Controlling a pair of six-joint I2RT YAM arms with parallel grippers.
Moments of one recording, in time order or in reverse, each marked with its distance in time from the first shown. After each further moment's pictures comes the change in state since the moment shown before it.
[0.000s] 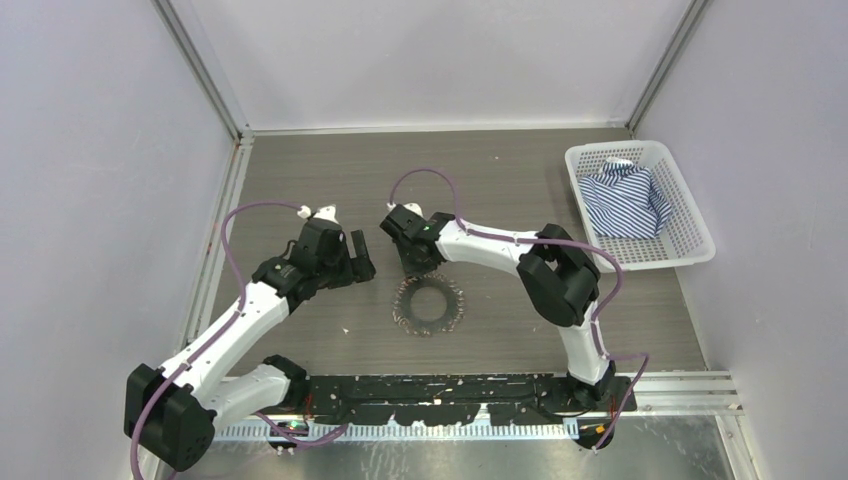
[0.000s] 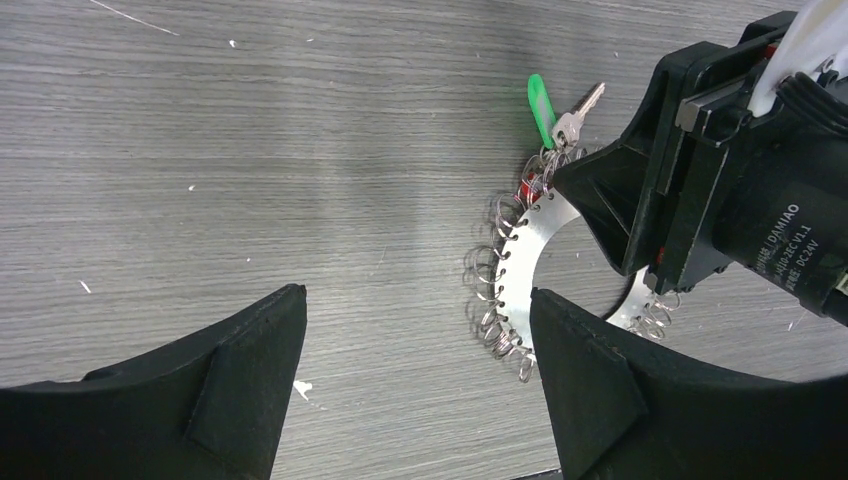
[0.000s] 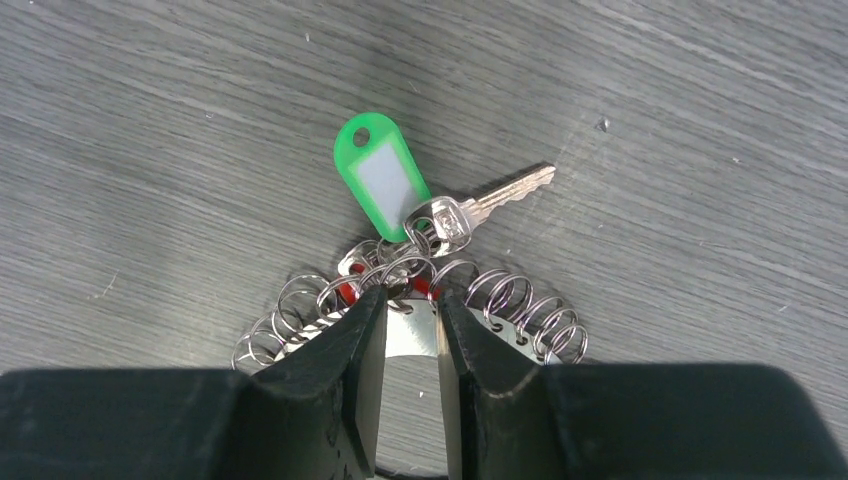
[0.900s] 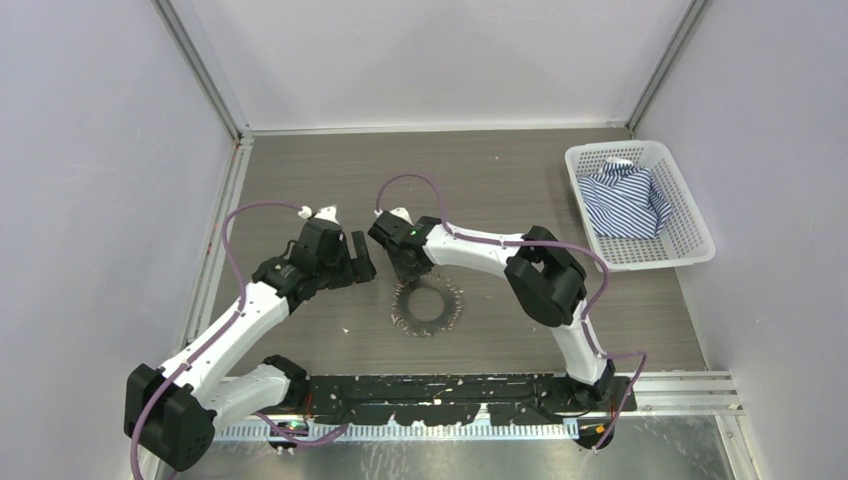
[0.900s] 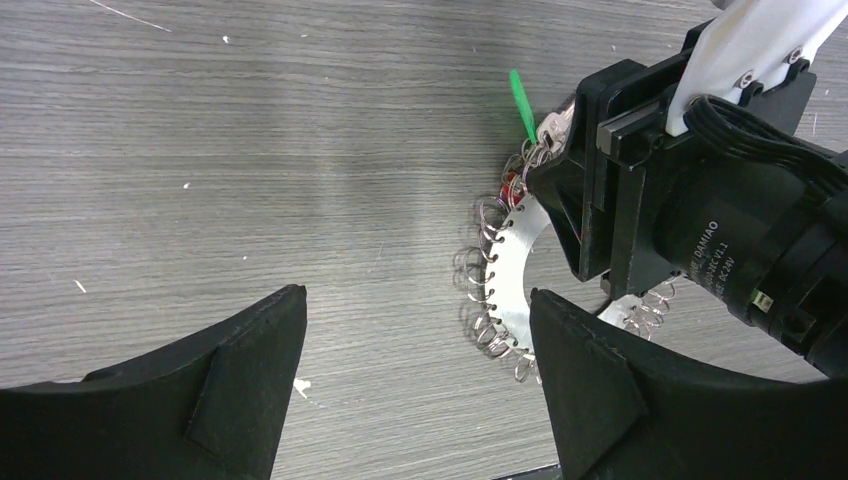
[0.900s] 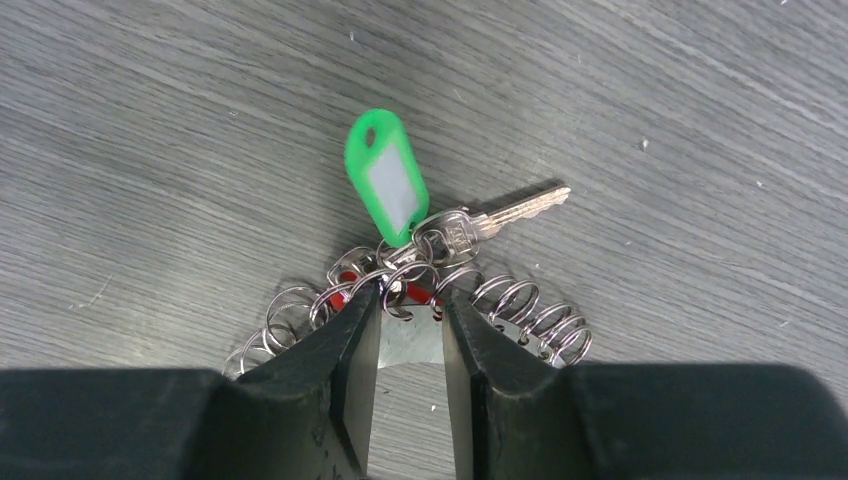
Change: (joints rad) left arm 0.000 0.000 0.000 -0.004 0.012 0.004; right arm 0.044 0.069 0.083 -0.051 0.058 -0.044
